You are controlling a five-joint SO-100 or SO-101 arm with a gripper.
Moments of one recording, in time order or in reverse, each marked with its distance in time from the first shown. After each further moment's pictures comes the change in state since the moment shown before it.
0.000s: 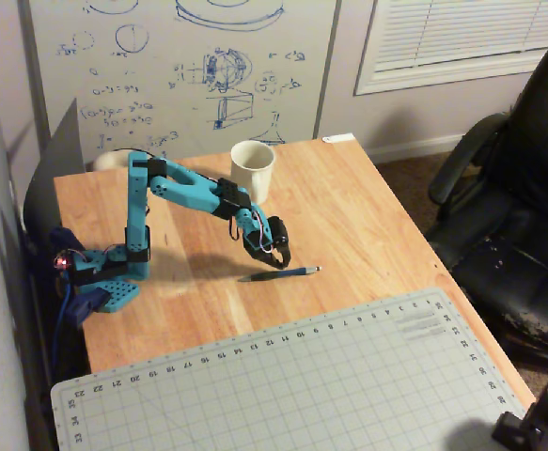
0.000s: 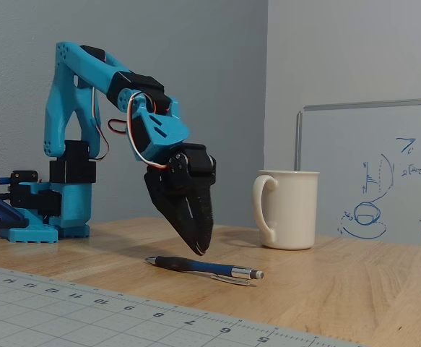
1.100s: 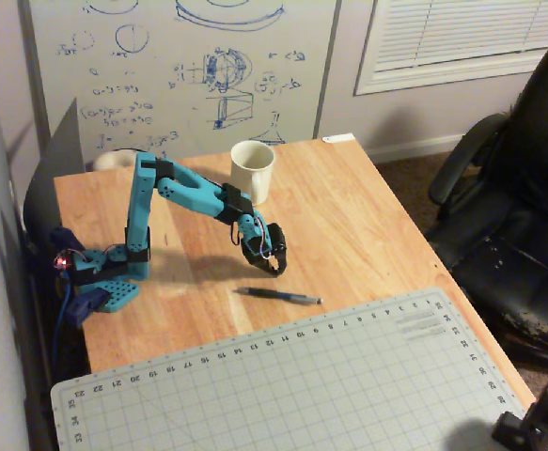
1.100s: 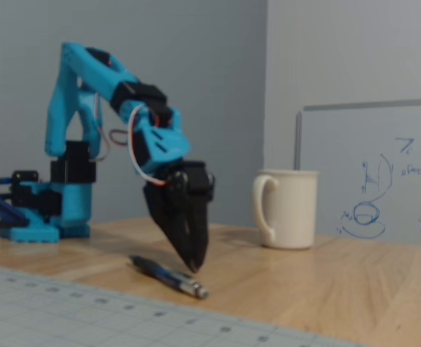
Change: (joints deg) arm 0.0 -4.8 -0.4 -0.1 0.0
